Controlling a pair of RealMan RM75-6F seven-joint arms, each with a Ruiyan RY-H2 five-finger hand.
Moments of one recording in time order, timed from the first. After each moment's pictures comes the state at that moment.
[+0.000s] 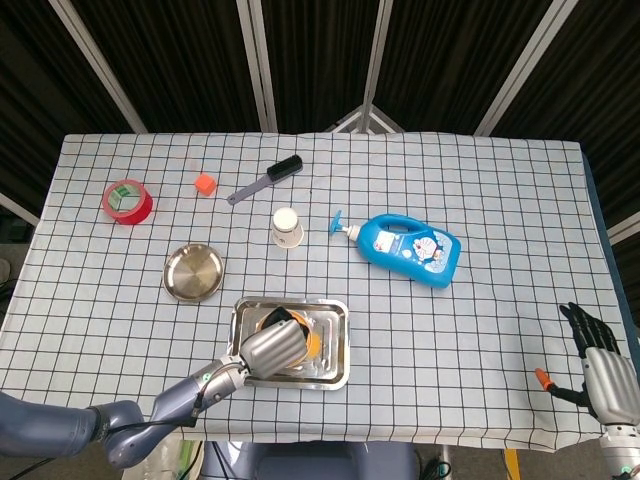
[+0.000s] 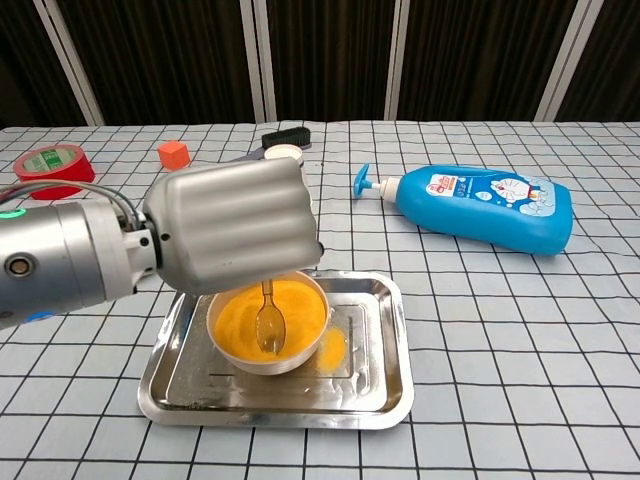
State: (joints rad) left arm -0.88 -1.53 0.00 -1.76 1.42 0.95 1.50; right arm 0.02 -1.03 0.04 -1.76 -1.43 1.40 0.17
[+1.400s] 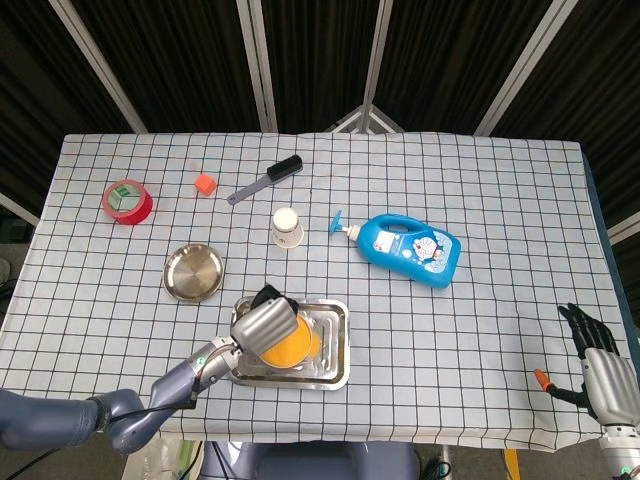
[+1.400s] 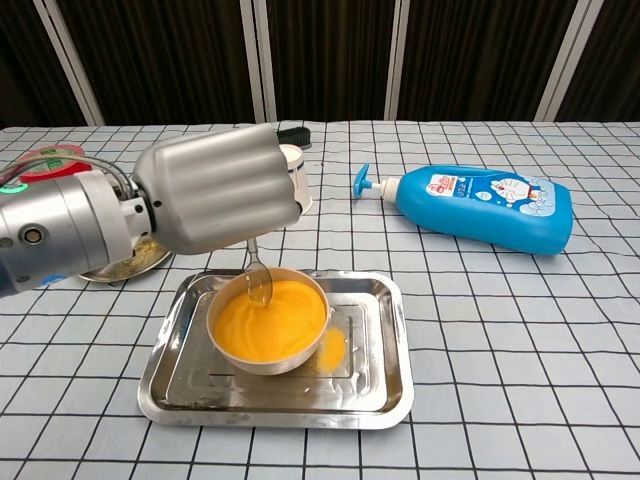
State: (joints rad) left arm -0.88 -1.54 -0.01 -1.66 1.43 1.02 1.50; right arm 0.02 -1.03 0.03 -1.77 -1.43 1.40 0.18
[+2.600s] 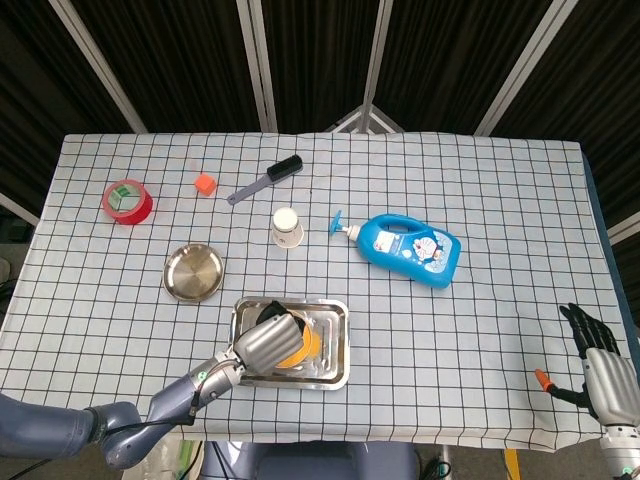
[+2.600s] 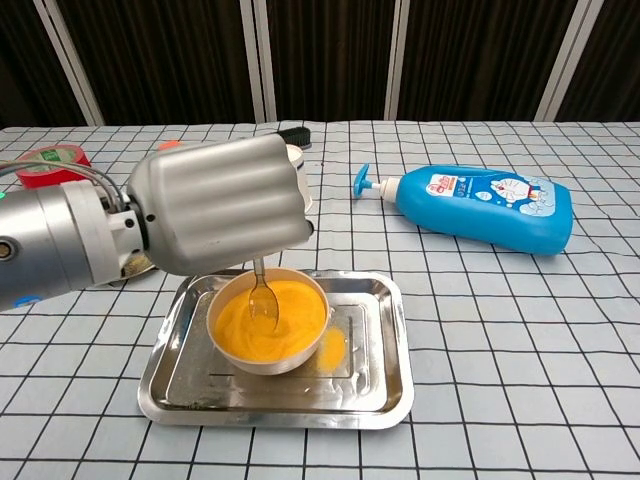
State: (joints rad) left arm -0.88 -1.50 0.01 -1.78 1.42 1.02 1.52; right arm 0.02 -1.03 0.03 -1.77 -1.43 1.40 0.19
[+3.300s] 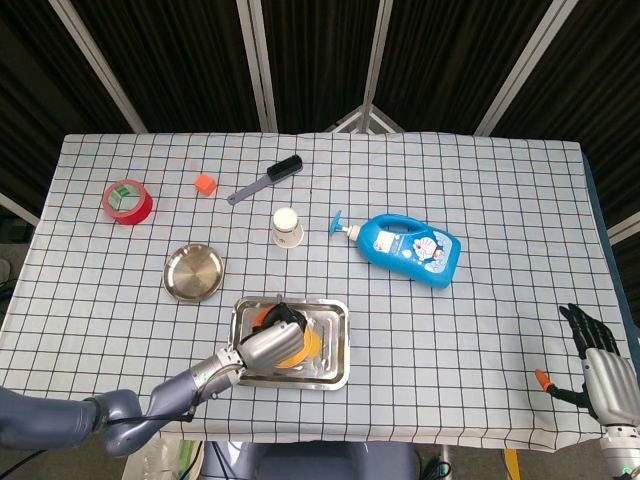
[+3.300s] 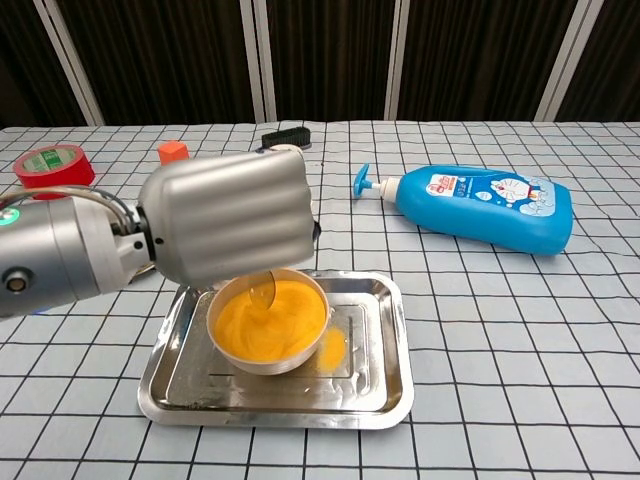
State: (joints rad) left arm -0.90 -1.54 0.05 -1.66 1.60 1.02 1.64; right arm 0.02 -1.03 0.03 -1.77 -1.43 1.40 0.18
